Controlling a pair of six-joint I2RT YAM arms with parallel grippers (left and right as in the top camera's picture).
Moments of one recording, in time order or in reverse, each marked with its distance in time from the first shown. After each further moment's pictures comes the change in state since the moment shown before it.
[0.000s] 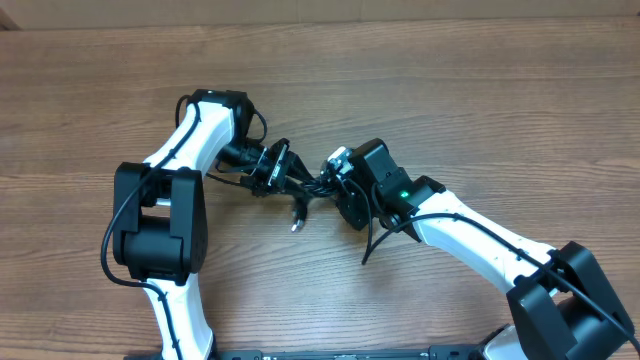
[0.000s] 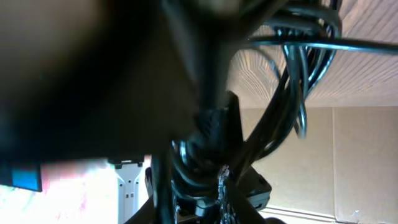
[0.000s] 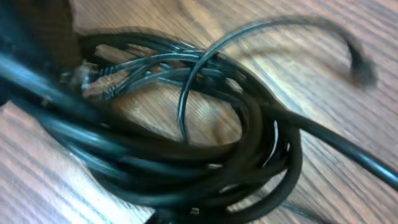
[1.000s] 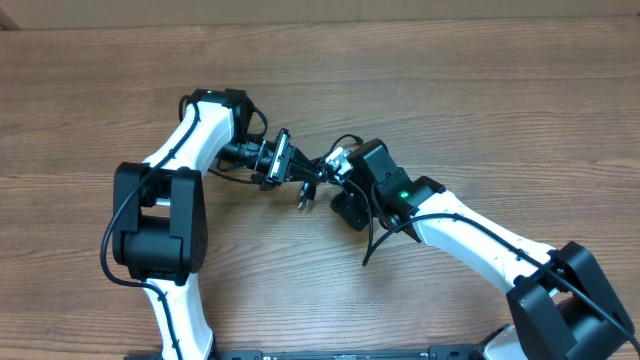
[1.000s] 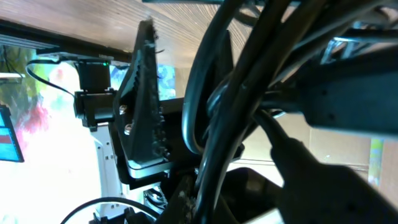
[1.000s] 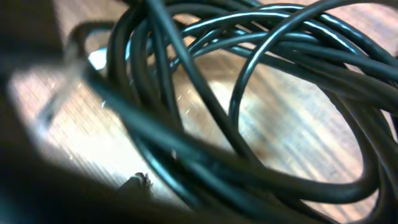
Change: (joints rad) left arm 0.000 0.000 0.001 0.028 0.215 -0.012; right arm 0.000 0.000 0.000 0.028 0.009 -0.038
